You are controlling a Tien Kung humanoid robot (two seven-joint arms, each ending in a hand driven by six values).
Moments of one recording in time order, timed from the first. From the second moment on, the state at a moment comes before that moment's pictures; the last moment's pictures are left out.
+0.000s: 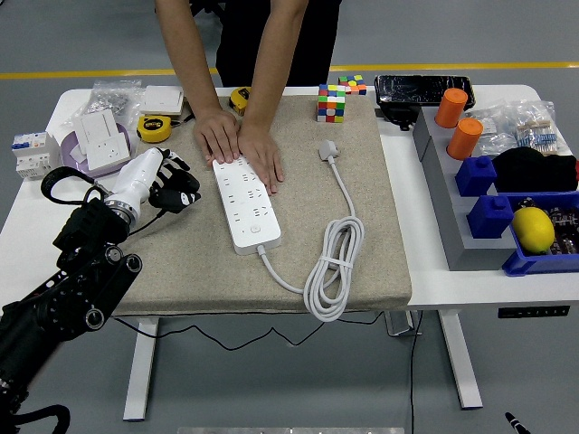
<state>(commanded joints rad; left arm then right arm) -0.49 0.08 -1.18 -0.90 1.99 0.16 0.14 0.12 -0.04 1.53 0.18 -1.54 -0.06 -0.06</state>
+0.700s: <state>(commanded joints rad) -0.43 0.05 -1.27 -1.01 1.60 0.27 -0.06 0.12 -0.04 1.54 0.18 -1.54 -0.06 -0.06</state>
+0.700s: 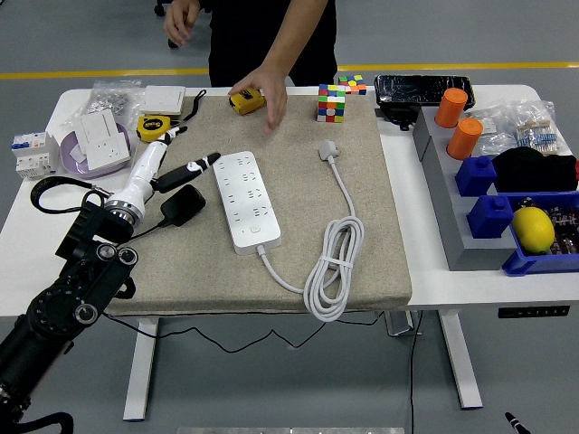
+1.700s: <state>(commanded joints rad) -0.06 0.00 -1.51 -1.28 0.97 0.23 -0.21 0.10 -0.04 1.55 0.18 -1.55 -0.06 -0.05</state>
